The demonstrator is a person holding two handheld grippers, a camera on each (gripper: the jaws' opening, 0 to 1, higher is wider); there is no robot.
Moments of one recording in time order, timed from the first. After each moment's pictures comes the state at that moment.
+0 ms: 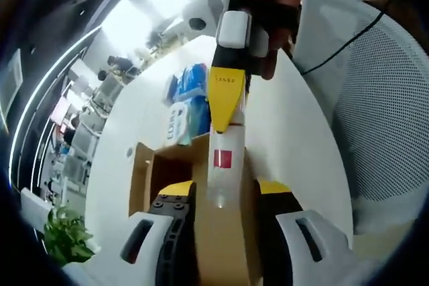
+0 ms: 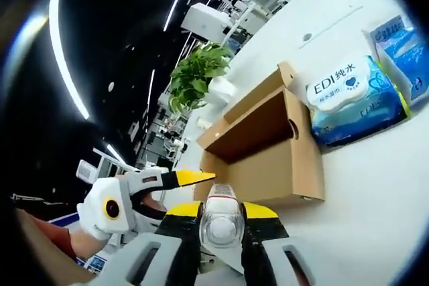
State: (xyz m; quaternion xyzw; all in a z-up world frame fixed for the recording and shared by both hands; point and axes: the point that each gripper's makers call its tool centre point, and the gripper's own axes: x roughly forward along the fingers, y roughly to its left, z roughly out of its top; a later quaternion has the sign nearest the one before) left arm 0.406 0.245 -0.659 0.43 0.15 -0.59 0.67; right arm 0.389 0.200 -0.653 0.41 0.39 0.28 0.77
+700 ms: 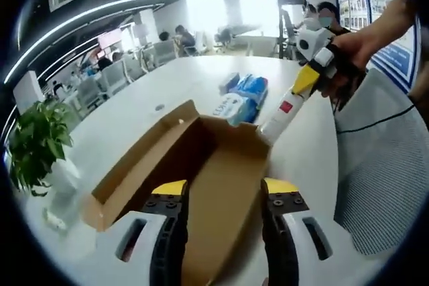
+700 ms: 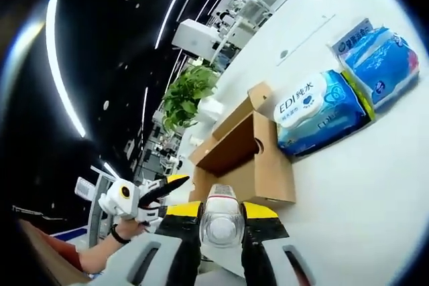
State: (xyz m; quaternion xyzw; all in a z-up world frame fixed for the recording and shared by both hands) left arm 0.441 0.302 -0.648 0.21 0.23 -0.48 0.82; right arm 0.382 0.149 -0.652 0.44 0.36 0.24 0.78
